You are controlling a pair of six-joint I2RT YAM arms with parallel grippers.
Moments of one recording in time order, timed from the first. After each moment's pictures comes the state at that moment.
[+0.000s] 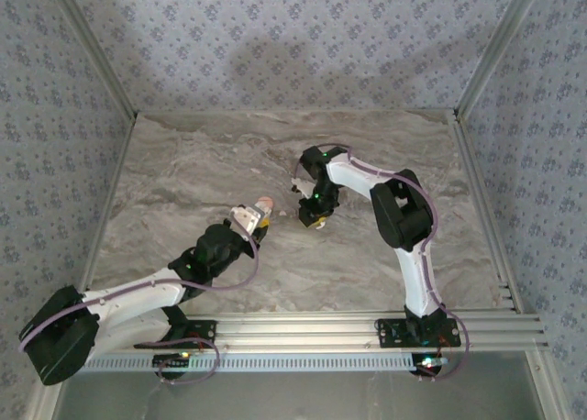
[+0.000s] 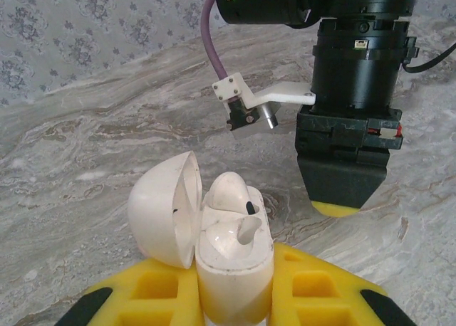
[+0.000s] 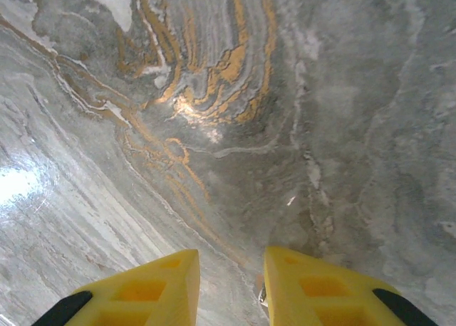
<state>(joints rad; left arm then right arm) -0.84 1.00 0.30 0.41 -0.22 0.00 0.57 2.16 1.63 -1.06 -0.34 -0.09</state>
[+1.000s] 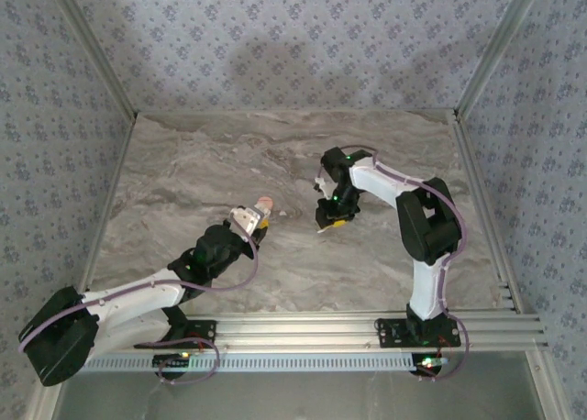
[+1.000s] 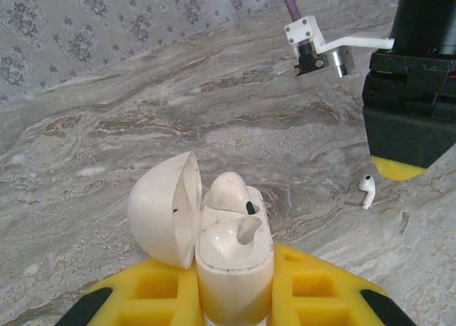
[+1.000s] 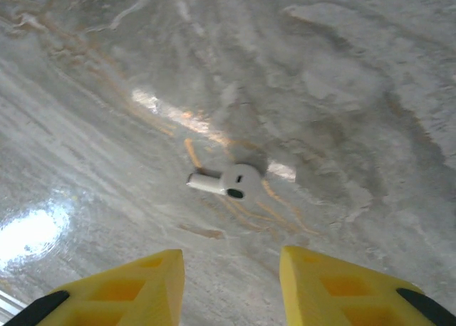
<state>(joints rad) -0.84 0.99 0.29 0.40 -0.22 0.00 0.49 1.94 1.40 -1.02 -0.30 0.08</state>
